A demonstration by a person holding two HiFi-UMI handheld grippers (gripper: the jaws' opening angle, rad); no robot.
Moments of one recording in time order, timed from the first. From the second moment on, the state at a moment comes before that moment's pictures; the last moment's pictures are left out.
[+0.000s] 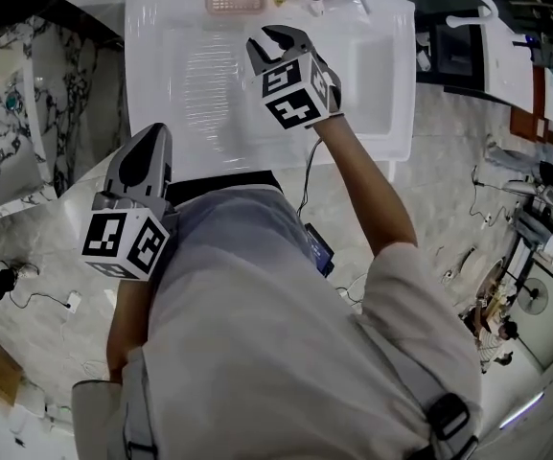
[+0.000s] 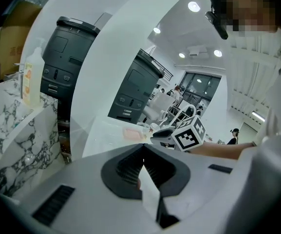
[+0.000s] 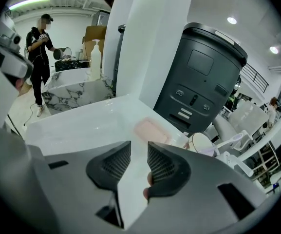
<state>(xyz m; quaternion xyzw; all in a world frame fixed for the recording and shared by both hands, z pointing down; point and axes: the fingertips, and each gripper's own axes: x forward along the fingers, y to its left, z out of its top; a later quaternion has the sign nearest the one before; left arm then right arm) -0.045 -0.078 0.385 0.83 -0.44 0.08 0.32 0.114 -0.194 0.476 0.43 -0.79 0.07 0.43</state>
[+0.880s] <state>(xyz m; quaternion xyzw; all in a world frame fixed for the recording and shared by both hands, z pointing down) -0.038 -0.092 0.409 0.81 -0.48 0.12 0.33 0.108 -0.249 0.543 0.36 -0.75 -0.06 0.54</state>
